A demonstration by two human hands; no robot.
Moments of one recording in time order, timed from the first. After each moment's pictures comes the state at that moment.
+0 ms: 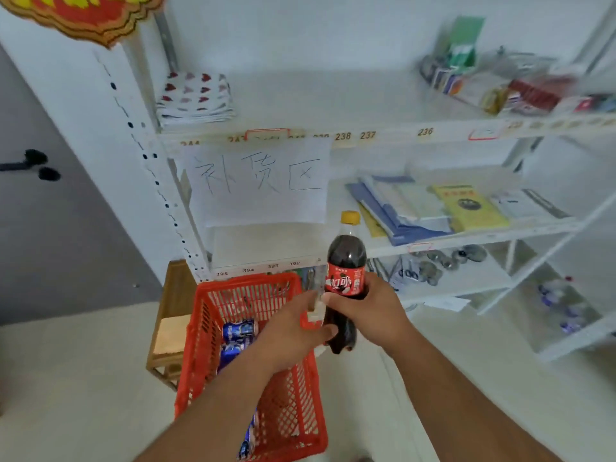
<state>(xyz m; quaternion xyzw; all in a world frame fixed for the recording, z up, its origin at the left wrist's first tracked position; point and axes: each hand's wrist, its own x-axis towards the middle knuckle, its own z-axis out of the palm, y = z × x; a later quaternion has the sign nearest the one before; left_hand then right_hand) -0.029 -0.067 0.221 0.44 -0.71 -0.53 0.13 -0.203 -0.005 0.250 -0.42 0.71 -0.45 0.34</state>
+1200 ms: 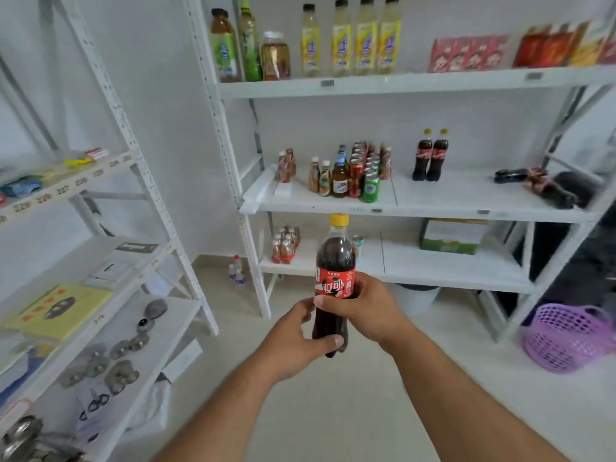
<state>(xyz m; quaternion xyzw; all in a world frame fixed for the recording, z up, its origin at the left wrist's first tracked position) -0.526 0.415 0.288 -0.06 -0.84 -0.52 -0.15 -0.532 0.601 0.335 -0.02 0.77 -0.64 0.04</state>
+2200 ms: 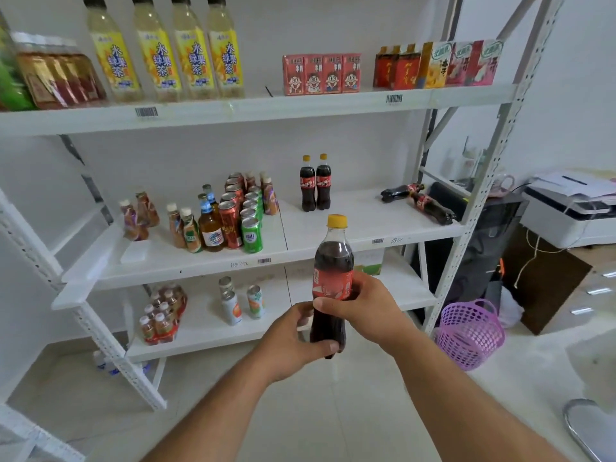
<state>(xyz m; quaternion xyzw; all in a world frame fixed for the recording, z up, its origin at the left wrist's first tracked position) -0.788 0.698 0.276 -0.22 -0.82 -0.48 -0.23 -0.720 0.880 0.331 0.09 0.79 -0.60 -0.09</state>
